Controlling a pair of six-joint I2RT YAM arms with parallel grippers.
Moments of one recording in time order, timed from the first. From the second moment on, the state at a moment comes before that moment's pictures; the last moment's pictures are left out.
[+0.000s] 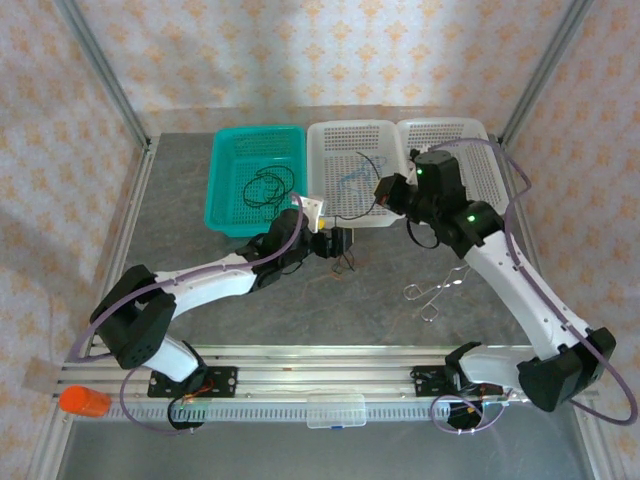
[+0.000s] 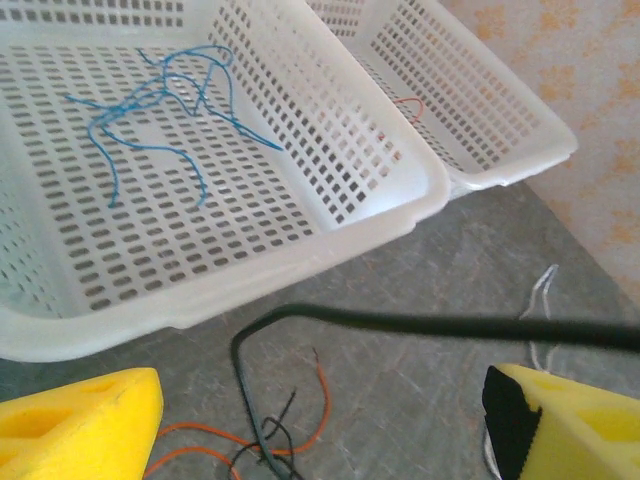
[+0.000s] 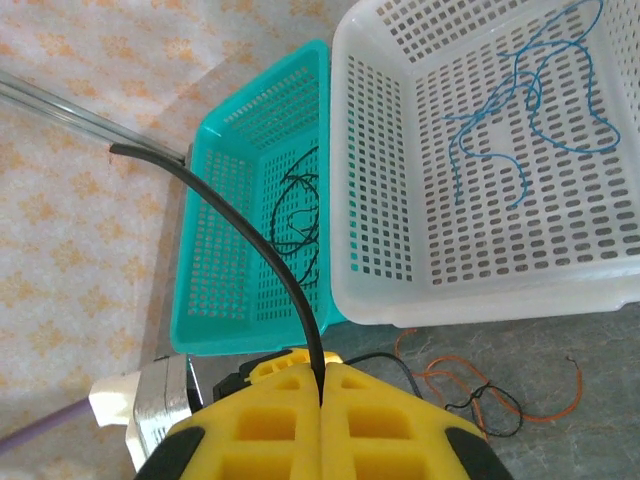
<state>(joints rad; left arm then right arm) -0.72 1.51 0.85 0.26 -0.03 -0.44 0.46 1.22 1.29 -0.62 -0.13 0.79</state>
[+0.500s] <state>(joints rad) -0.75 1.60 0.99 0.24 -0.08 -0.25 0.39 1.26 1.31 -0.66 -0.29 0.81</state>
